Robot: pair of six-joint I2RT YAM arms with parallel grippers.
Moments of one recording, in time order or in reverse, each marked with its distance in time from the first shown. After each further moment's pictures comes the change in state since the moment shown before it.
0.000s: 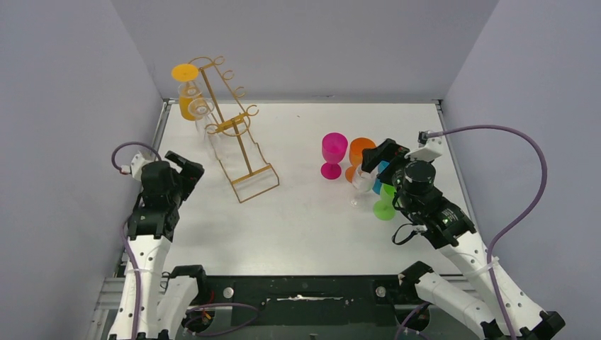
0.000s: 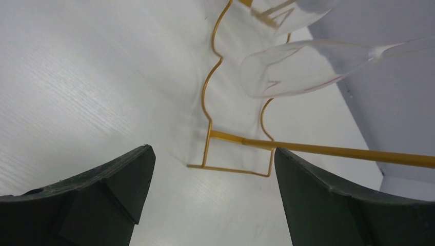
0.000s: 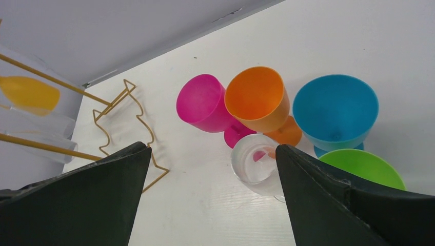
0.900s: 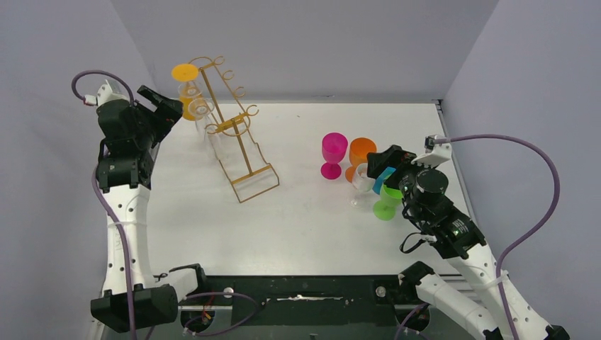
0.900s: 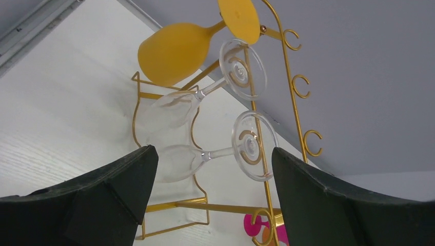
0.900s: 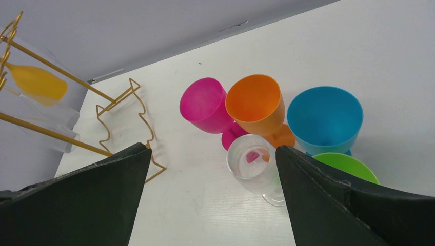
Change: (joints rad) left arm 0.112 0.363 0.637 0.029 0.167 0.177; right arm 0.000 -0.088 -0.008 -0.019 0.000 -0.081
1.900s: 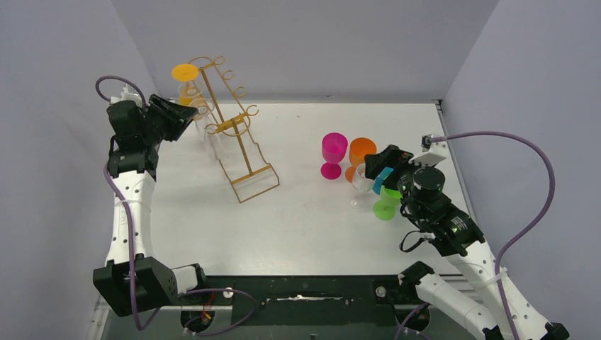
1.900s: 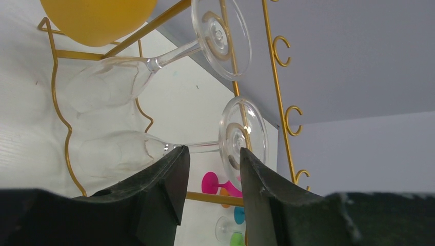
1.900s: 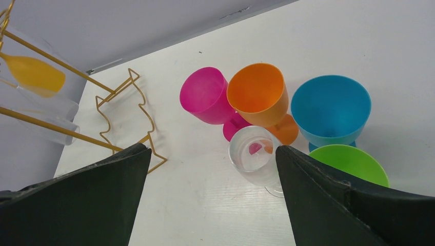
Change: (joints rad) left arm 0.070 0.118 -0.117 0.210 0.400 -0.165; right arm 0.000 0.023 0.015 -0.045 -0.028 0.027
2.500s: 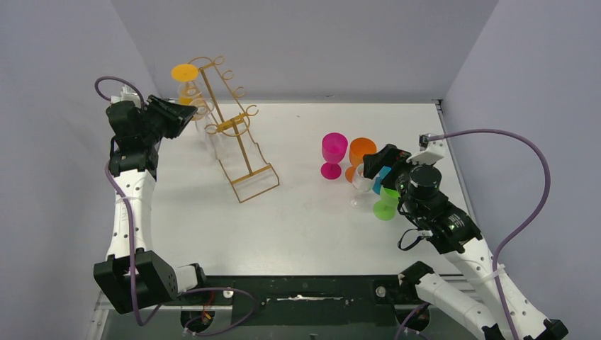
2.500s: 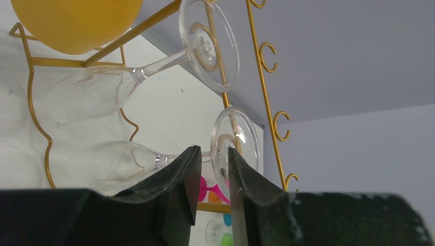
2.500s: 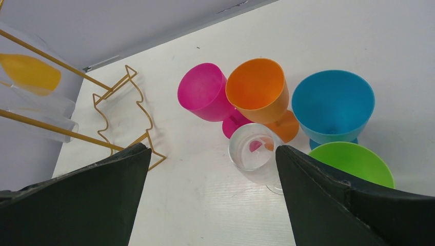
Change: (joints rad) left arm 0.019 0.020 -0.042 0.116 0.057 -0.055; right arm 0.000 0.021 0.000 -0.003 0.000 0.014
